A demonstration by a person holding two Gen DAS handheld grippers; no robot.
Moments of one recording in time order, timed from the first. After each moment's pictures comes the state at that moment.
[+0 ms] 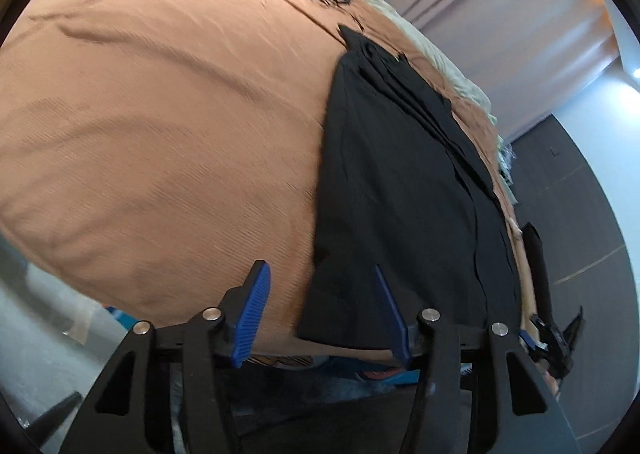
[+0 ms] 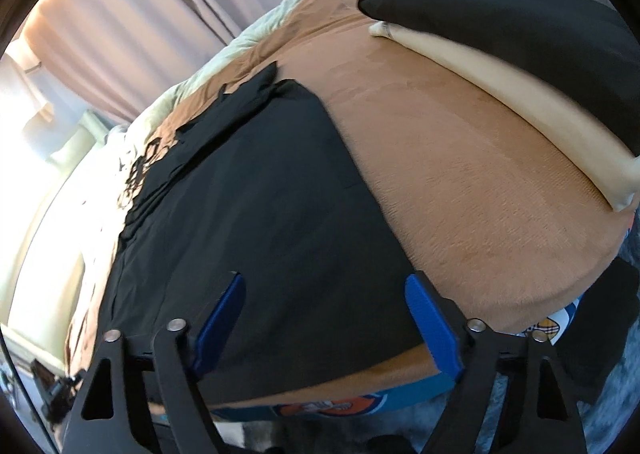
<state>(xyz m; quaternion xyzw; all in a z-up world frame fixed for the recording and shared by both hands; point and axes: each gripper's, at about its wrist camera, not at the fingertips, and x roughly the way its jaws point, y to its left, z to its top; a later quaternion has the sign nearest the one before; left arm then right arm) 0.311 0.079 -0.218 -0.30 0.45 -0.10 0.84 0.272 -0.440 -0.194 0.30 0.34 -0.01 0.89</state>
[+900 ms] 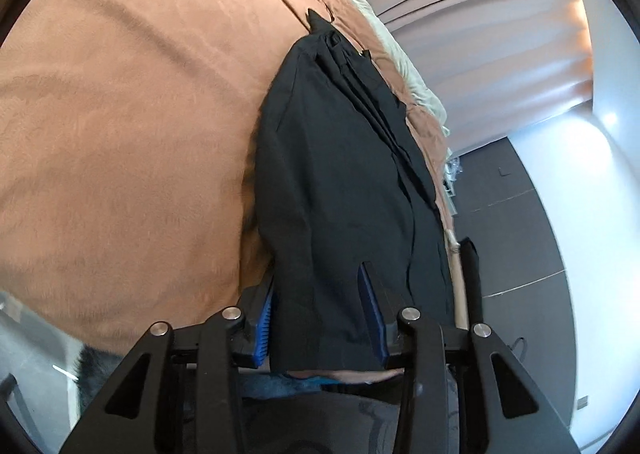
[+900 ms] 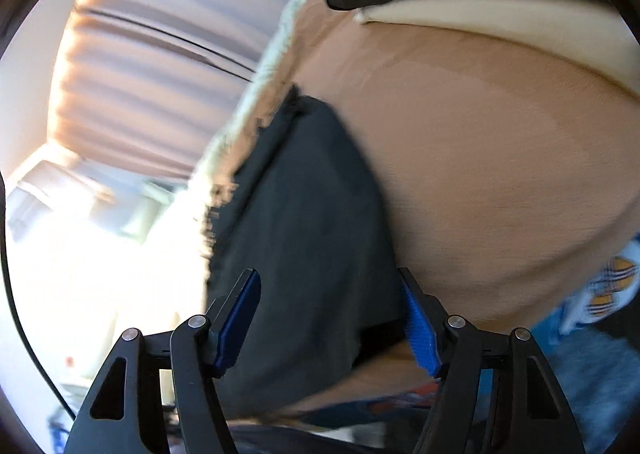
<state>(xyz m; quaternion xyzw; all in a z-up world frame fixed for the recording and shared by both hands) 0.332 0.069 -0.218 -0.39 0.43 -0.17 0.79 0.256 -0.473 -0.224 0.49 0.26 0.11 0.83</state>
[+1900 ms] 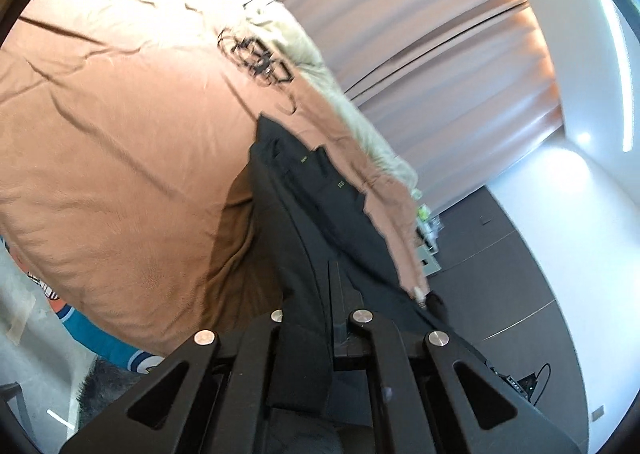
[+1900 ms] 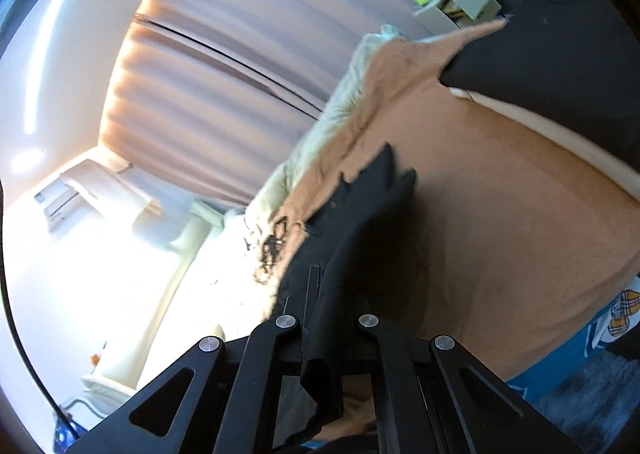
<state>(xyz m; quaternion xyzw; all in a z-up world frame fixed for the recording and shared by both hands) 0.254 0.090 -0.085 -0.40 0.30 -0.14 0.85 0.206 -0.447 -0.082 0.46 0.17 0.14 0.86</state>
